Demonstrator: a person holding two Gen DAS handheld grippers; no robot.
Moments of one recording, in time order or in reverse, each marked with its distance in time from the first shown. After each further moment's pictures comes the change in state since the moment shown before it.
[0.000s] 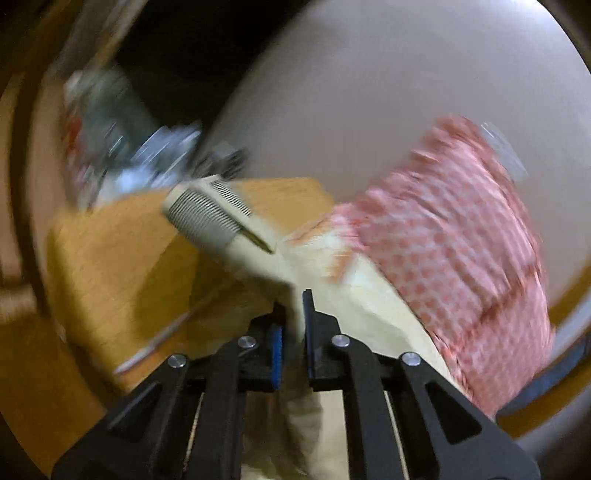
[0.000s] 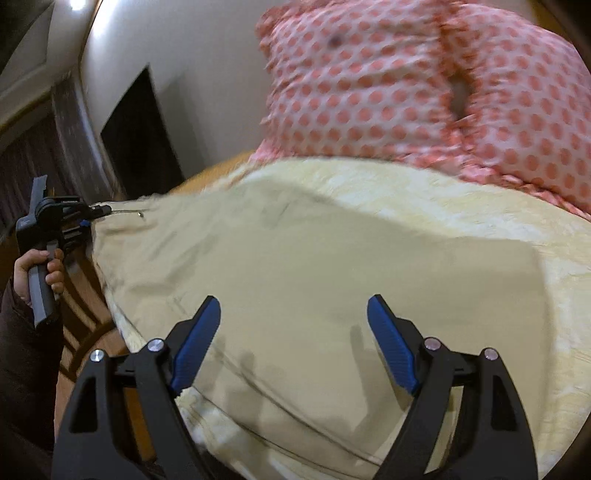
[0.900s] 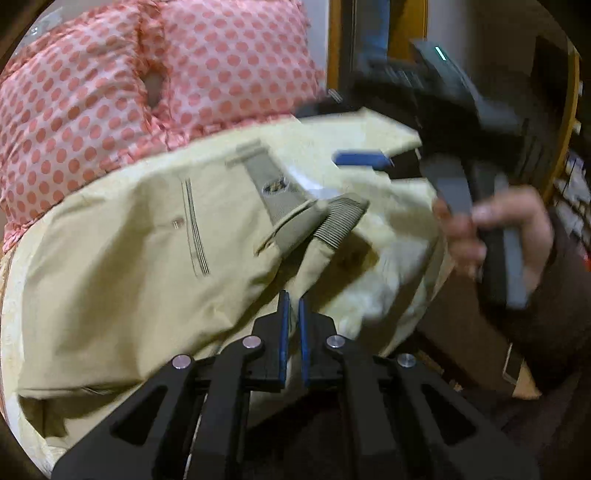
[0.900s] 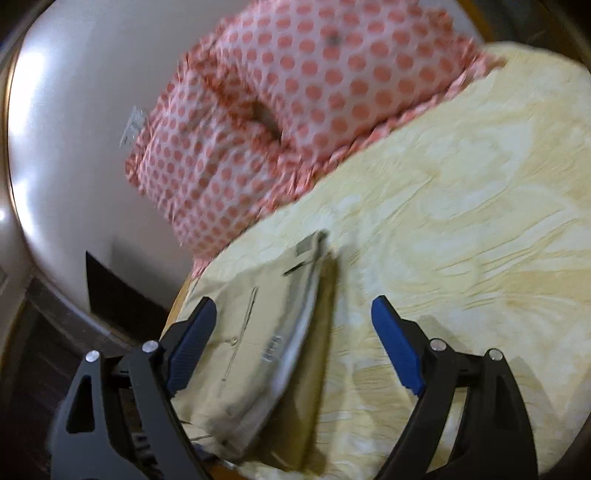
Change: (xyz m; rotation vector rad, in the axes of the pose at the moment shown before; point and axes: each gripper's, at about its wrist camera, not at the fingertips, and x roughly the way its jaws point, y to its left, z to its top) left arm -0.021 -0.254 -0.309 1.146 0.513 -0.520; right arm -0.090 -0.180 -0.024 0.658 -0.111 0.037
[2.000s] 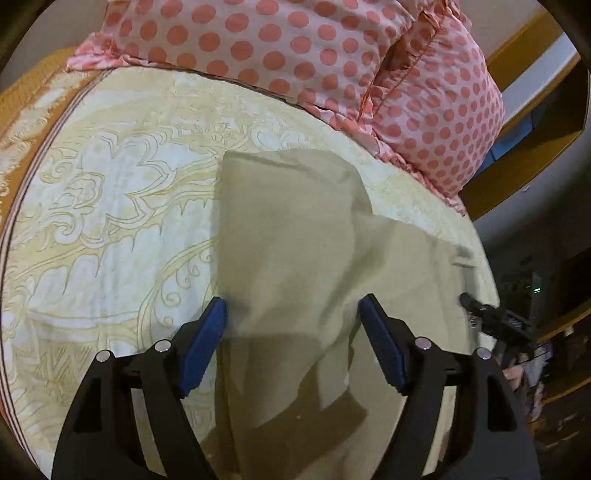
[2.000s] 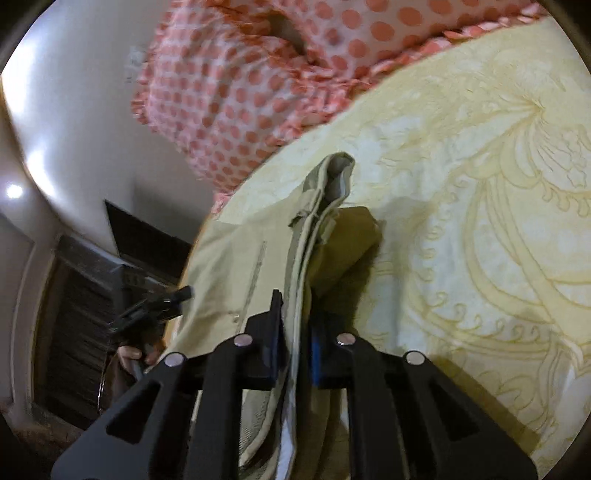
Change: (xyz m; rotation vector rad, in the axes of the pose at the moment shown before) left arm -0.001 0.290 -0.010 -0.687 0.084 -0.124; right arm 0.082 -0.007 0.012 -0.009 0.300 0.102
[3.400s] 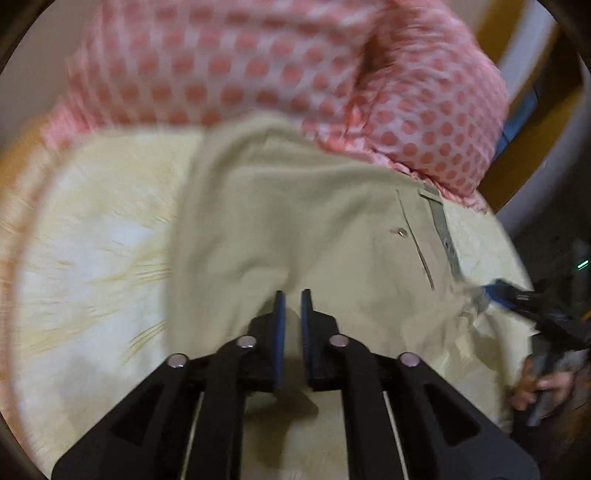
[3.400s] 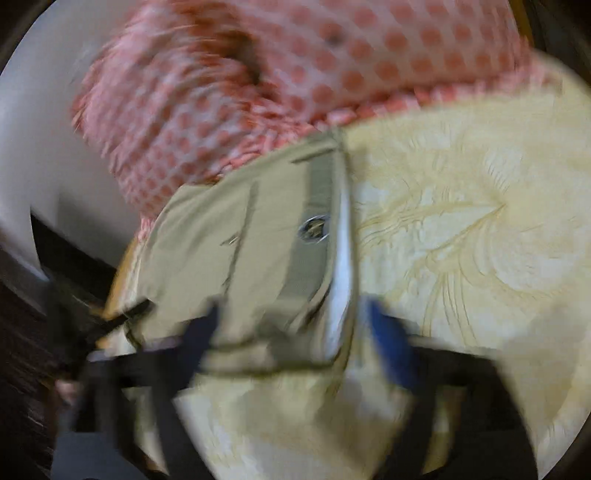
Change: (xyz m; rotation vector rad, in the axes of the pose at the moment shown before) left arm 0.017 -0.046 0.016 0.222 -0.136 0.214; right arm 0.008 0.054 0.019 -0.116 -0.131 -0.362
